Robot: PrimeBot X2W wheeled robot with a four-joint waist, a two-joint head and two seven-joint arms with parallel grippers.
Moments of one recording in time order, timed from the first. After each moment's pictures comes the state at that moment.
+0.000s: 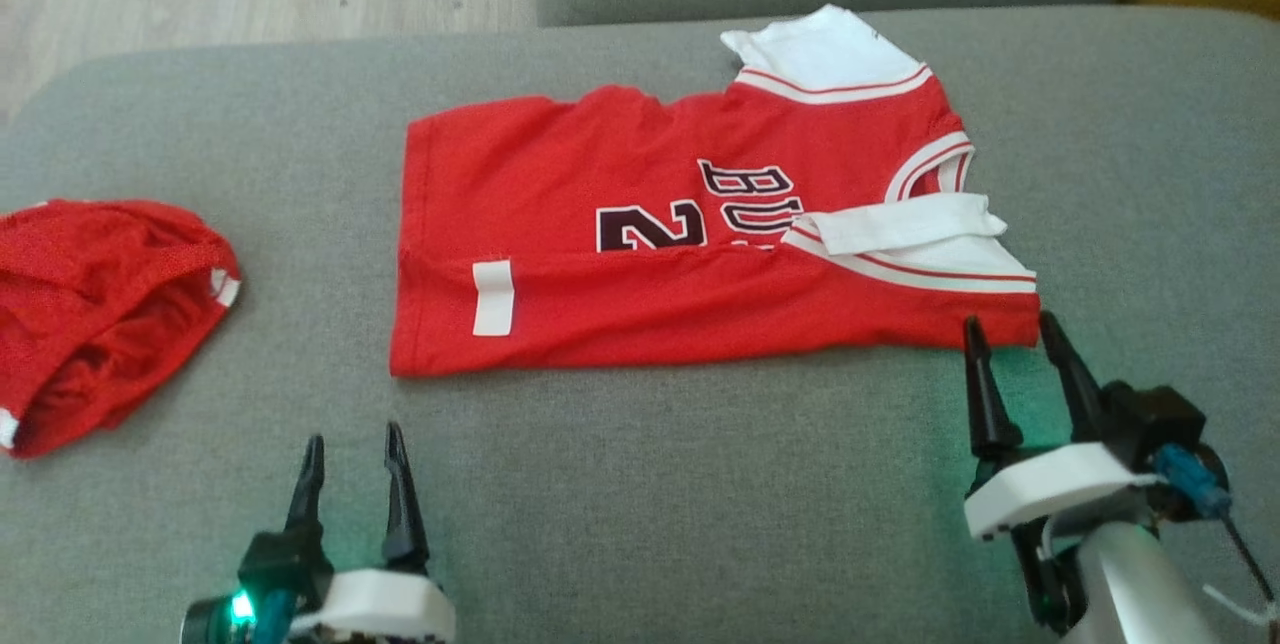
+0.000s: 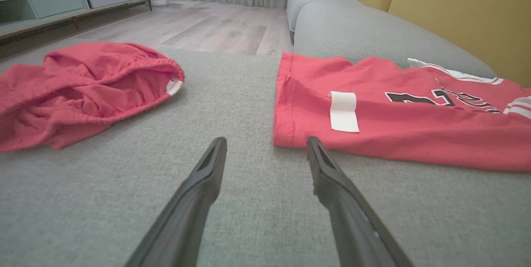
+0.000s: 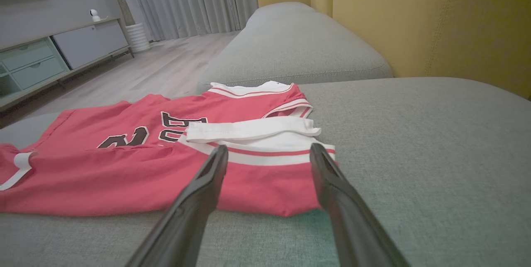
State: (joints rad) left arm -0.03 0.04 -0.15 0.39 -0.24 0.12 -0.25; right arm -0.16 -0.07 0.02 0.47 0.14 0.13 -0.25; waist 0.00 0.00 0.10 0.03
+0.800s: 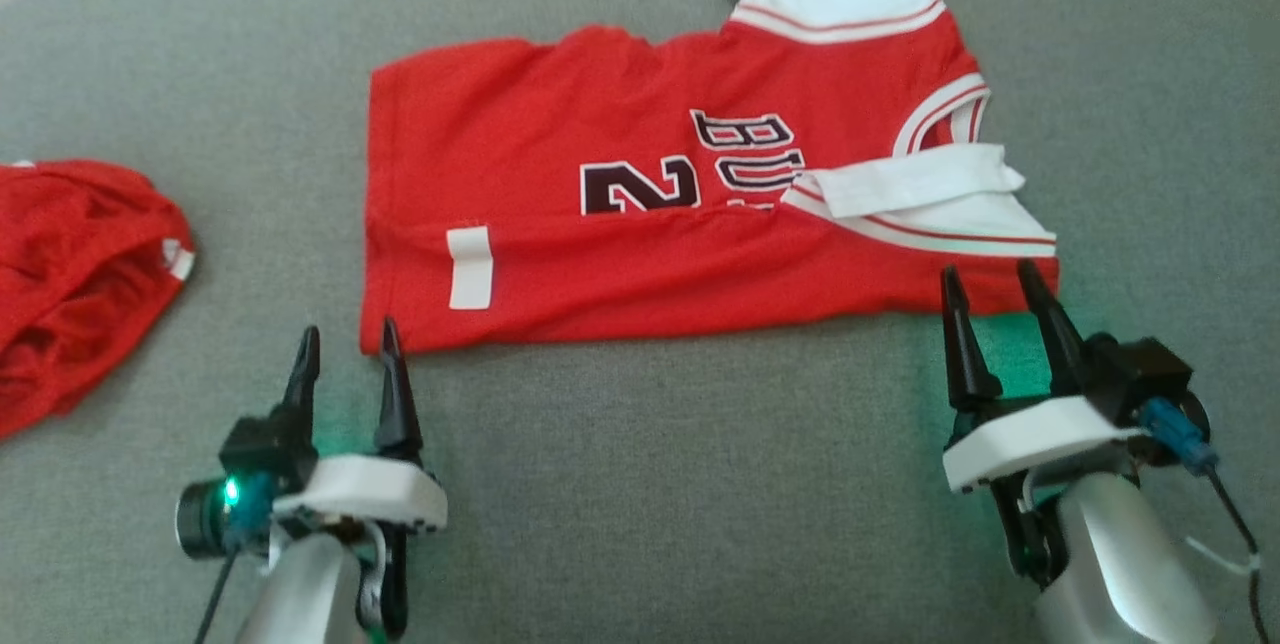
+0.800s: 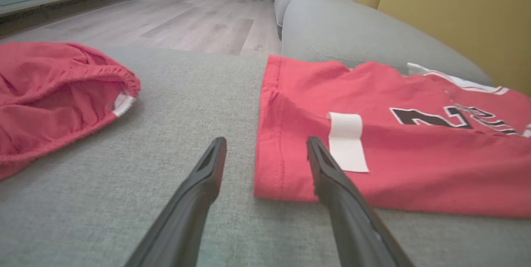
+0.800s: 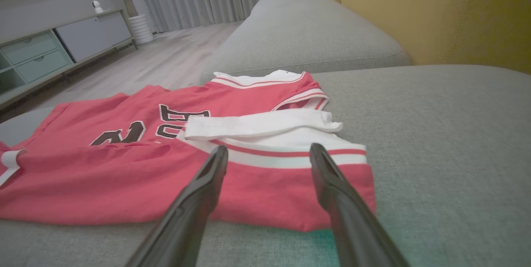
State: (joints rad) left arm -0.21 0.04 -0.13 0.48 -0.26 0.05 -0.25; right arm -0.22 -0.05 0.05 0.45 0.14 0.13 -0.25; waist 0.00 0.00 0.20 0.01
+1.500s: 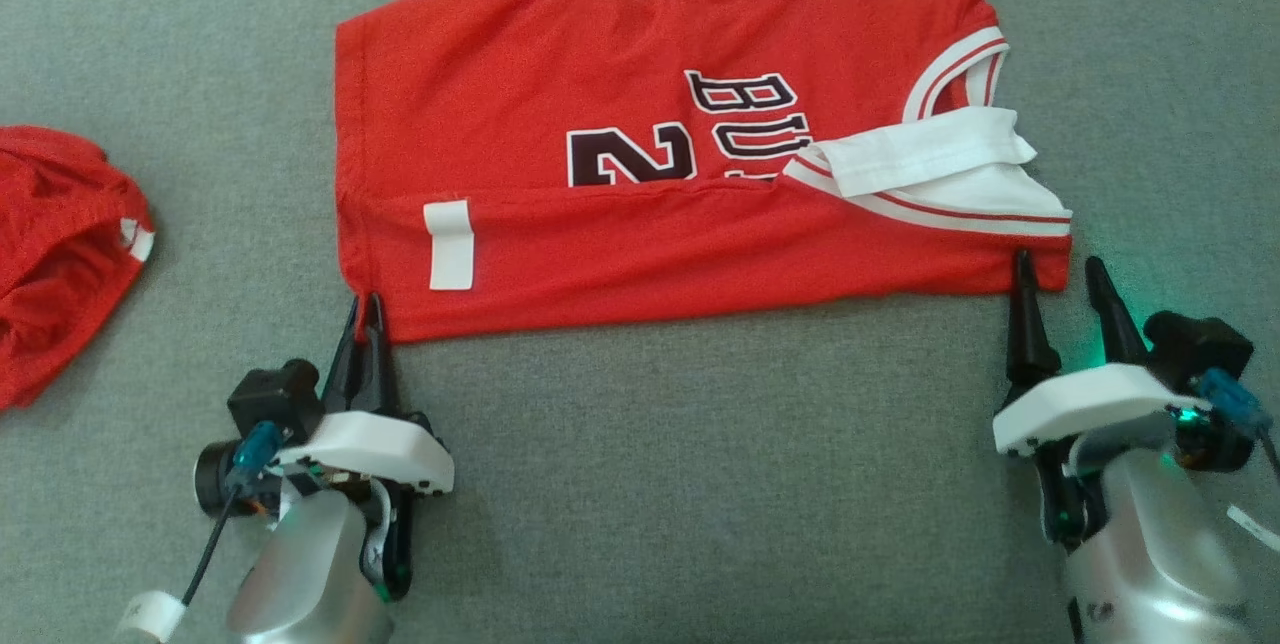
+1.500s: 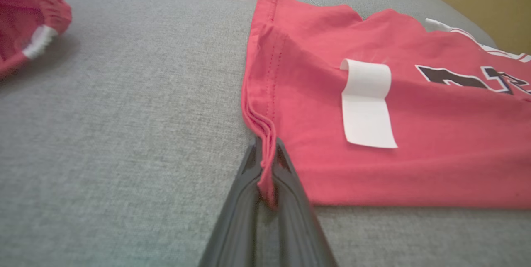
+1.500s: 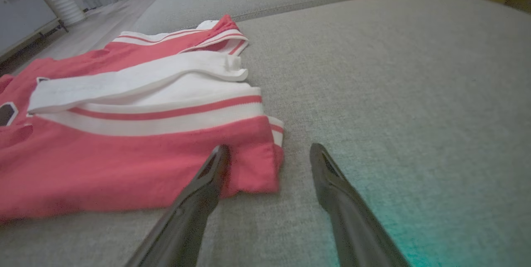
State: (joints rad) left arm -0.39 0.05 -0.21 0.75 -0.38 -0.04 -0.27; right arm -0.32 -0.05 -0.10 0.62 0.13 0.13 -0.24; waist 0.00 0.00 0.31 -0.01
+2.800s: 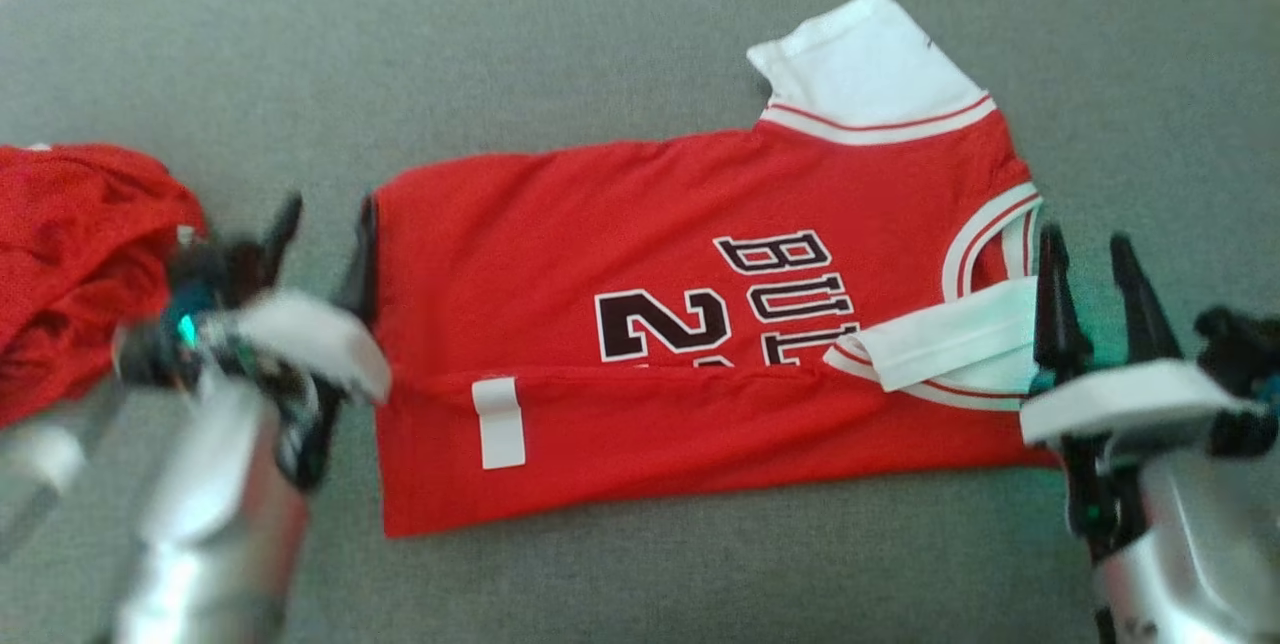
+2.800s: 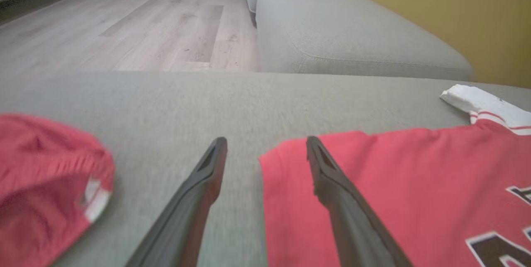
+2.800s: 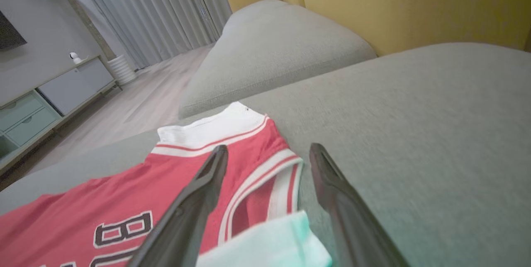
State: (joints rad) left arm -0.50 0.16 -0.20 0.65 -0.34 -0.12 -0.07; right arm -0.23 -0.10 -0.03 0.41 0.38 0.13 -0.19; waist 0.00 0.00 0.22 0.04
